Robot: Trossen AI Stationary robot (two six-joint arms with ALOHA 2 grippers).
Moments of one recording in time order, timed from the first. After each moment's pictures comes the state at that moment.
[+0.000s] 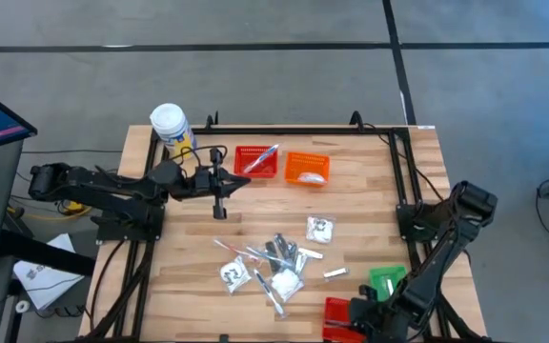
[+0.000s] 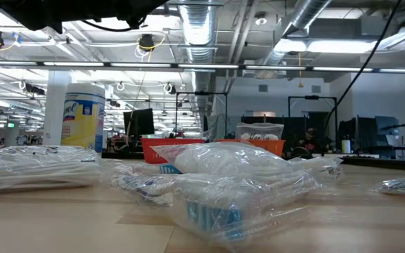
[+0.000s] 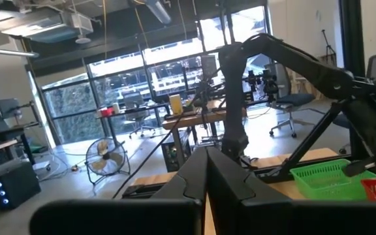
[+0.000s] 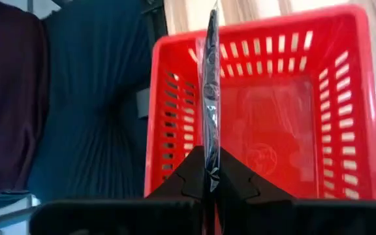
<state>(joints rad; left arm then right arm) 0.06 1.06 0.49 0.77 -0.03 0.23 1.03 1.73 1.05 -0.35 0.30 1.19</state>
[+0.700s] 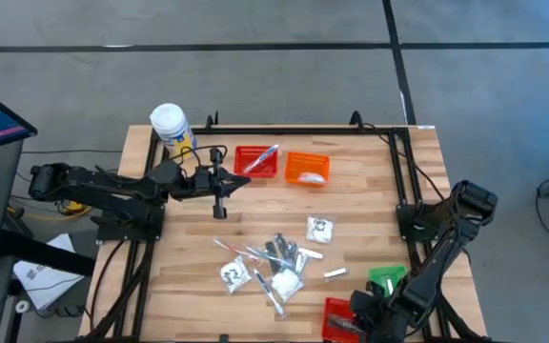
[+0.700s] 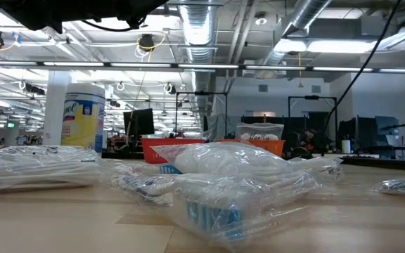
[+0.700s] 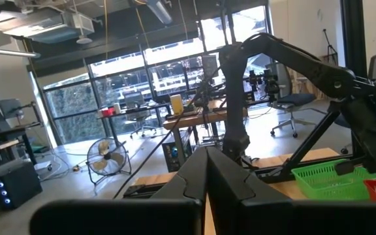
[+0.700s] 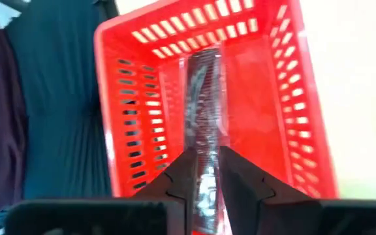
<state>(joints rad) 0.06 1.06 0.49 0.77 -0.03 0.23 1.03 1.72 1.05 -0.46 0.26 1.36</state>
